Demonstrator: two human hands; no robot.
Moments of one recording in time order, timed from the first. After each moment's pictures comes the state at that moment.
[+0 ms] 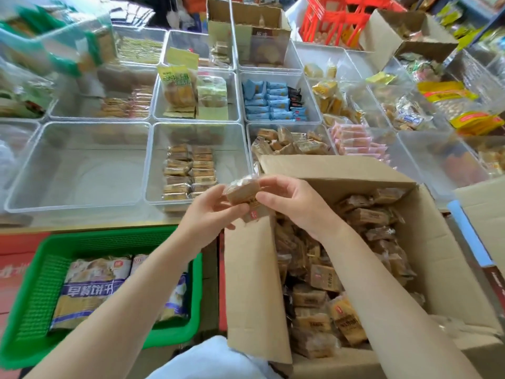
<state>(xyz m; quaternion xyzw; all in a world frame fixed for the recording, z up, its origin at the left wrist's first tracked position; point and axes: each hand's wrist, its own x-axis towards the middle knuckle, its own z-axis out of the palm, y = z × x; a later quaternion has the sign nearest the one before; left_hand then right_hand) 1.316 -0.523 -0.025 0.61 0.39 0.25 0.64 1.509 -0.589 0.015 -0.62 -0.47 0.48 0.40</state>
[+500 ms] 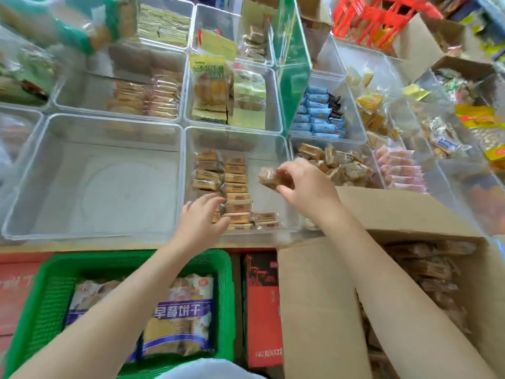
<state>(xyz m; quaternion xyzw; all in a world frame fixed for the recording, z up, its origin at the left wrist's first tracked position) 1.242 -0.354 -0.145 0.79 0.49 0.09 0.36 1.465 -0.393 -0.034 -0.78 -0.62 0.10 0.04</state>
